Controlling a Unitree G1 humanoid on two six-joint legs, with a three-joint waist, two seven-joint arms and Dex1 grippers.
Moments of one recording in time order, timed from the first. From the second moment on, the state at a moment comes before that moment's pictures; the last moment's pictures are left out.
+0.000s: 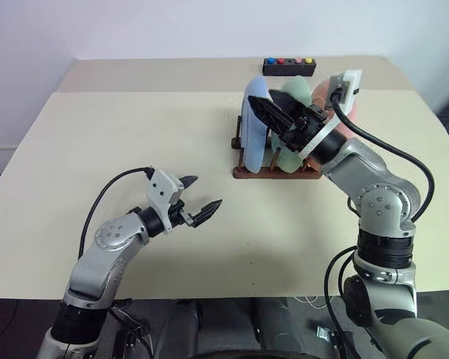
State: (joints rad) left arm -0.13 0.44 -0.07 -0.40 -0.38 0.44 -0.60; right arm -0.64 -0.36 -0.14 -0.28 0.80 0.69 0.39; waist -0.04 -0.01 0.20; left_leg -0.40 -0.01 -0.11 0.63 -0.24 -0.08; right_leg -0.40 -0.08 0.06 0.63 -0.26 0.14
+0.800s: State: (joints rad) left arm -0.21 0.39 -0.10 -0.23 -0.31 0.35 -0.62; right arm 0.02 -0.75 -0.60 -0.32 0.68 0.44 0.85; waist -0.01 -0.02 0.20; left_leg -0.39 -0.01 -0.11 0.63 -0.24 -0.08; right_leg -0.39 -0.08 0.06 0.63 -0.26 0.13
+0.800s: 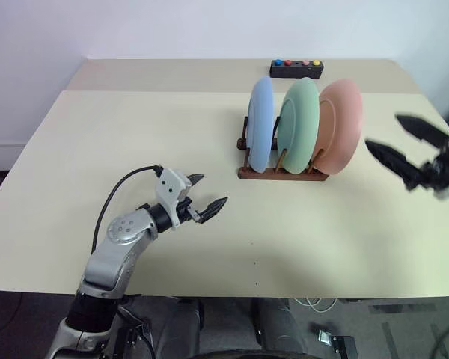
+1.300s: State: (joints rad) left arm -0.15 0.40 -0.05 -0.14 -0.23 0.25 -0.56; right arm -0.03 -0.61 -0.35 0.07 0.37 0.09 0.82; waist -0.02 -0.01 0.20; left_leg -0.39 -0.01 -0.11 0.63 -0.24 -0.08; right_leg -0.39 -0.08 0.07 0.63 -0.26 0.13
